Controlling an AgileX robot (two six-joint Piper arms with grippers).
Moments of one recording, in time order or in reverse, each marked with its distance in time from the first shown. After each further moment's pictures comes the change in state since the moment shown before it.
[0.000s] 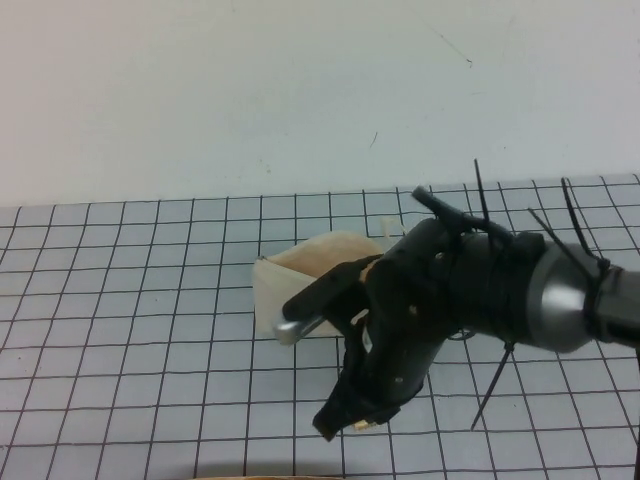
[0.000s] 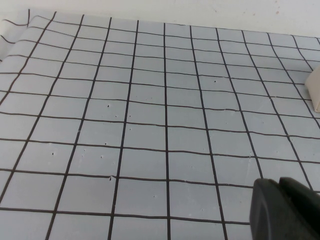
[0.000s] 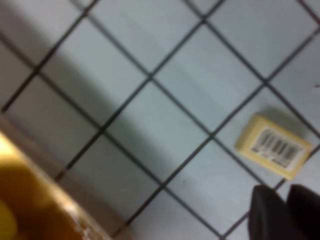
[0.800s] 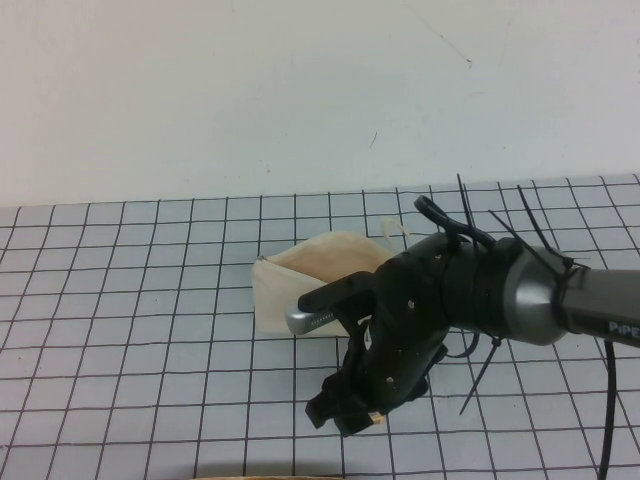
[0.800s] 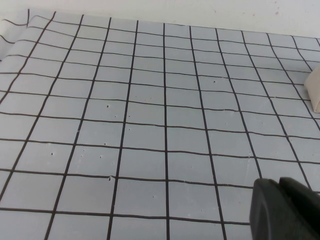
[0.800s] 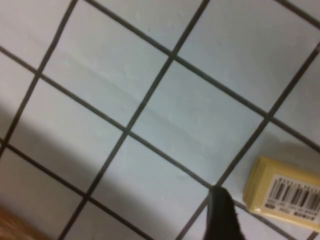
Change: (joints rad) right arm -0.067 0.104 -0.002 0.146 -0.095 0.038; left arm 0.000 0.000 0.000 -0.002 0.000 0.000
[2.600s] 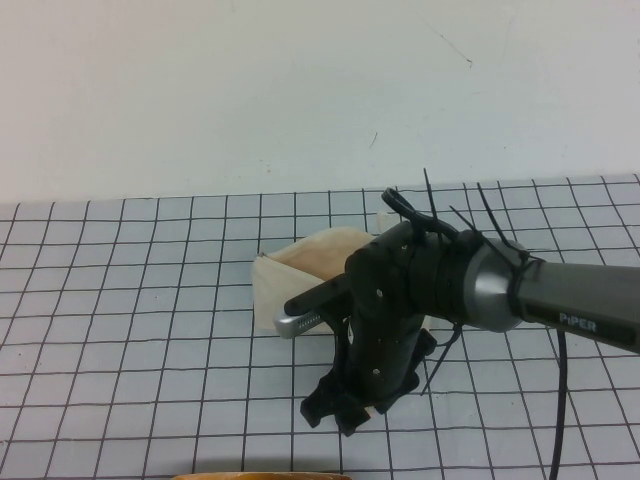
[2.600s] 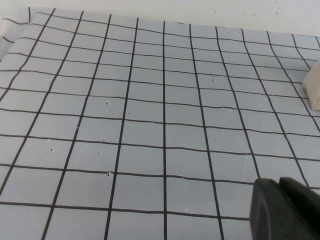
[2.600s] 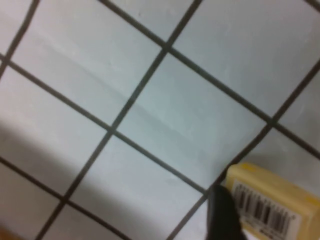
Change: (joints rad) right arm 0.000 0.094 -0.151 -0.057 0.155 0.000; left arm 0.000 0.000 0.000 0.000 0.000 0.000
